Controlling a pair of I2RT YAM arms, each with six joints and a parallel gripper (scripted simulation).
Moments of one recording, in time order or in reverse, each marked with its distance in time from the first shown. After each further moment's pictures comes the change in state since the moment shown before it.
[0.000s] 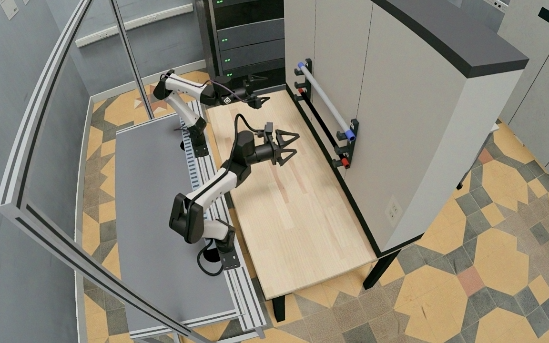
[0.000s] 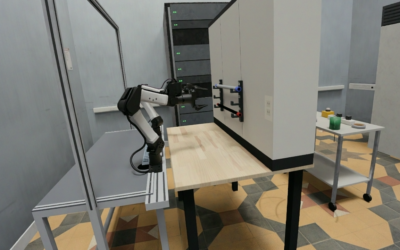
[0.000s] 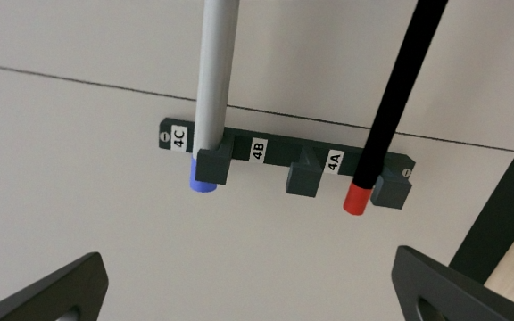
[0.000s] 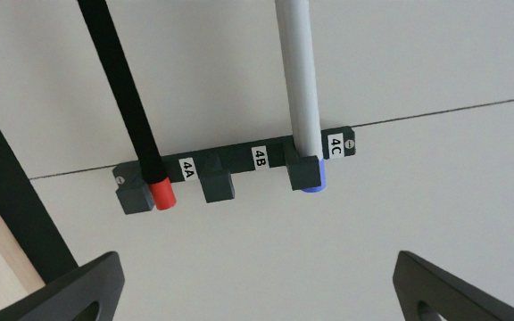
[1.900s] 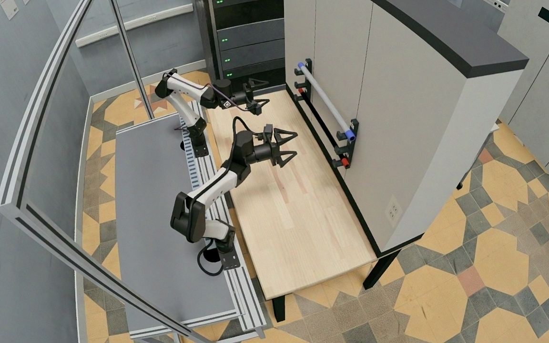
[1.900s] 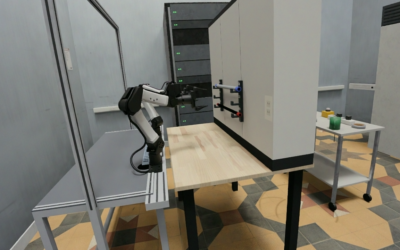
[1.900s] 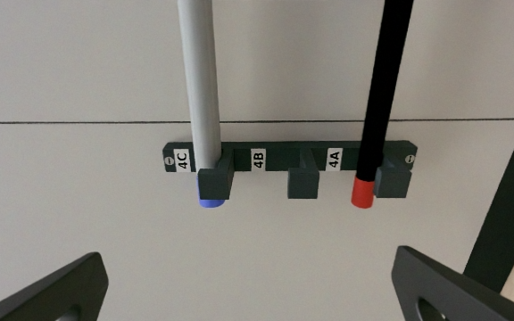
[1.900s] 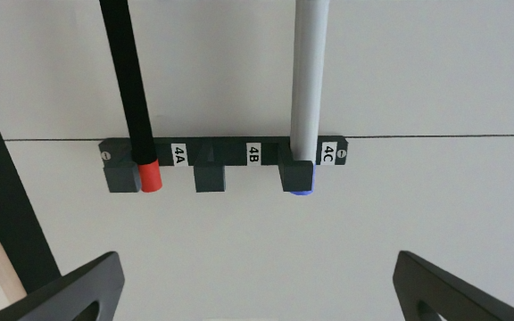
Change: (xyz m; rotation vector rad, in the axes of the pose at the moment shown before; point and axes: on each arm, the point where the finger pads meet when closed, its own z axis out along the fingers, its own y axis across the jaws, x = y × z) left arm -0.013 -0.010 -0.004 -0.004 0.003 0.168; right arm -0.002 0.003 -0.002 0.015 0.026 -0.164
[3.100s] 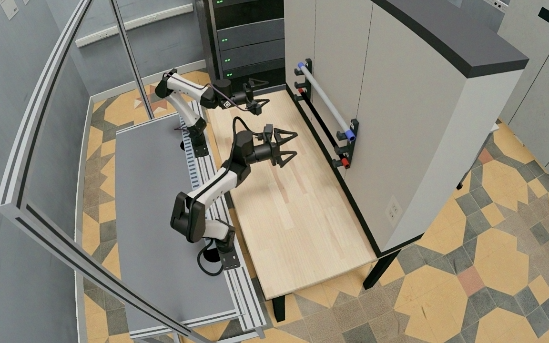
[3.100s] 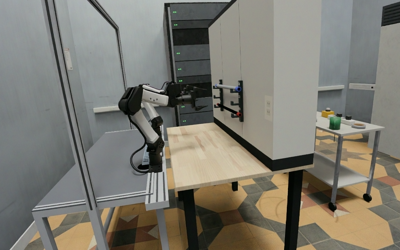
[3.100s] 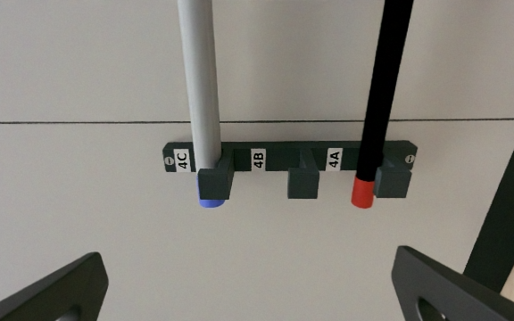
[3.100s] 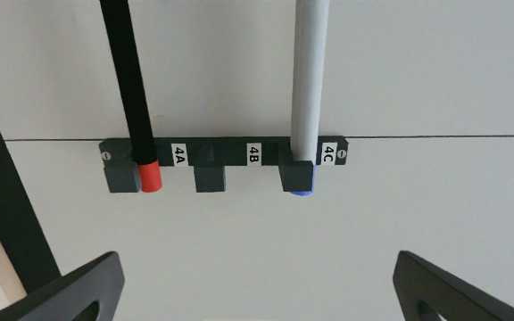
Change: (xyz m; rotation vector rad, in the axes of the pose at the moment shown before) left arm 0.000 0.000 0.000 0.000 0.000 0.000; right arm 0.000 0.000 0.000 0.000 -0.001 0.000
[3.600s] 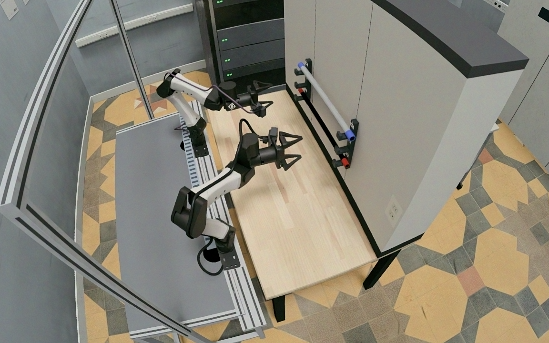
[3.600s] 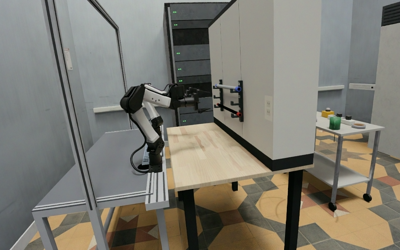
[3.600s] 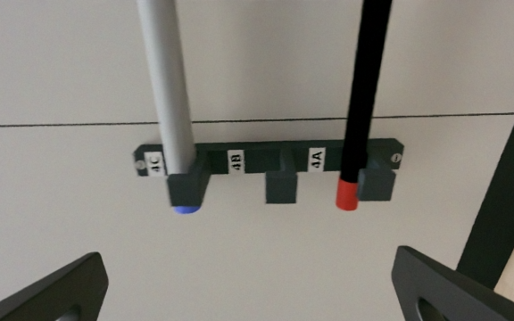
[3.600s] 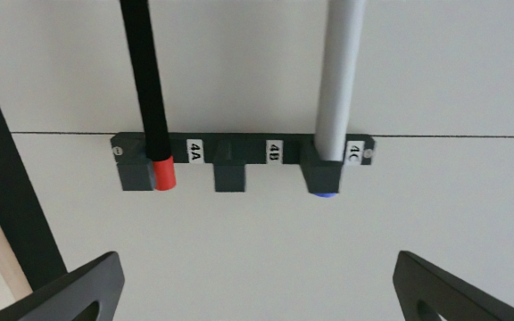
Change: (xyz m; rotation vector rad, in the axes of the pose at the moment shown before) left arm 0.003 -0.020 0.017 0.018 0.017 0.013; right arm 0.006 0.018 0.016 -0.018 0.014 -0.014
